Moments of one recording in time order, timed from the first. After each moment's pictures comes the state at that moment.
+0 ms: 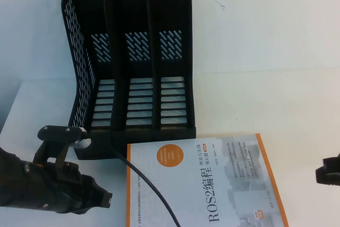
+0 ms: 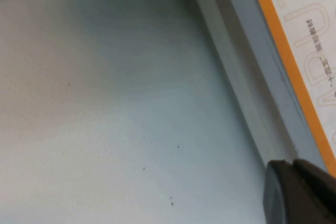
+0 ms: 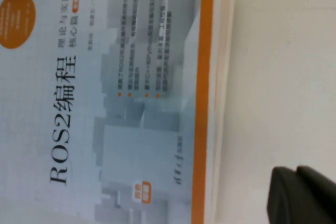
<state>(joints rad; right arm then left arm) 0.05 1.25 -0.63 0.73 0.70 -0.49 -0.29 1.36 -0.61 -0.77 0.55 0.63</state>
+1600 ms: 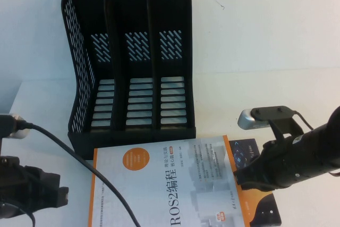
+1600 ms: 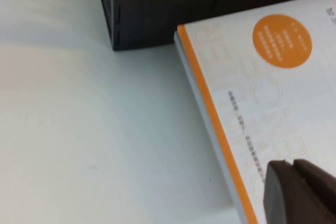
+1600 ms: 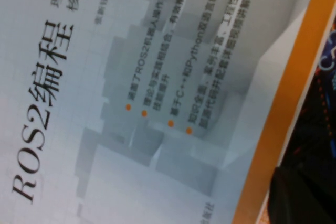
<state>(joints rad) 0.46 1.64 -0.84 0.72 0.50 -0.46 -0.29 0.93 -0.61 -0.29 0.63 0.07</state>
